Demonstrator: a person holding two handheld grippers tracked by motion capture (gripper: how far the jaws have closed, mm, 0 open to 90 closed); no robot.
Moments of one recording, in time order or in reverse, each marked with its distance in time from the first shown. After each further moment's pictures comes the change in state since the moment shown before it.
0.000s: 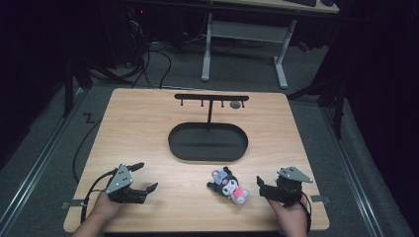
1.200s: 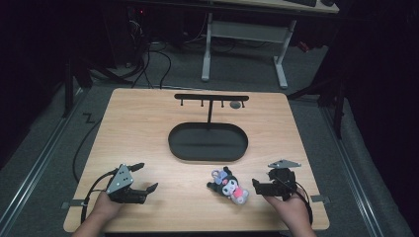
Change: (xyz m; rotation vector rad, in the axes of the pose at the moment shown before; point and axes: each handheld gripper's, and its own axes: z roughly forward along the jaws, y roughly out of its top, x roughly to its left) left arm 0.000 0.000 0.001 0.011 0.000 0.002; right arm 0.006 0.023 0.013 0.258 0.073 -0.039
